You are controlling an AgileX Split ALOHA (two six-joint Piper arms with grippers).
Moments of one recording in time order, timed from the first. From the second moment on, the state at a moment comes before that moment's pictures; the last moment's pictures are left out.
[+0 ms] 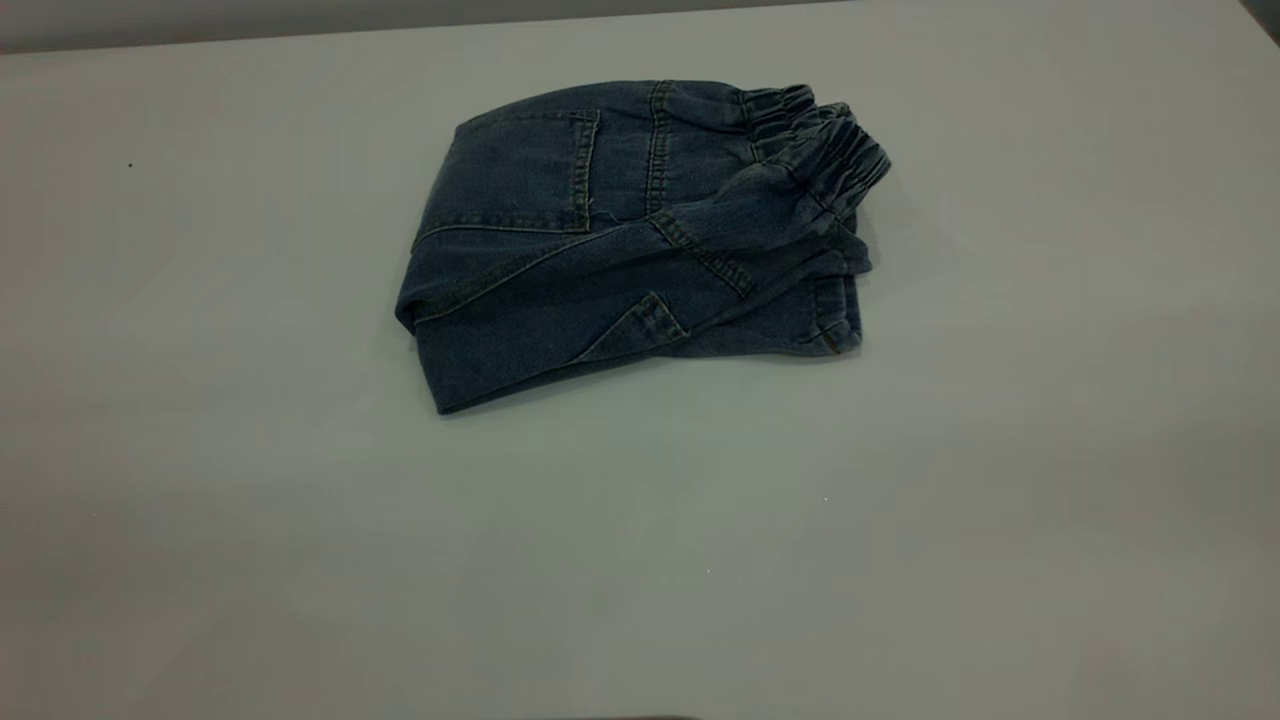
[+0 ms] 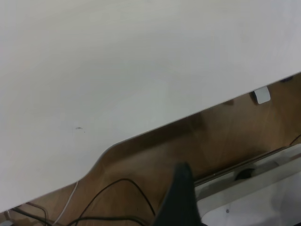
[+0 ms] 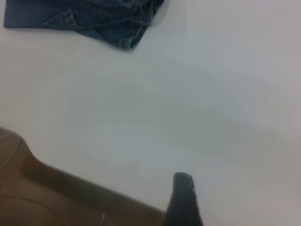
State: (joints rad) left arm -0.18 0.36 -0.49 -0.16 1.11 0.15; right arm 0.54 0.18 -0.48 -0.11 1.14 0.23
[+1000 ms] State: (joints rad) left arm 0.08 0.06 -0.49 -0.16 1.12 0.15; right arm 0.08 -0.01 -0.48 -0.09 1.14 0.23
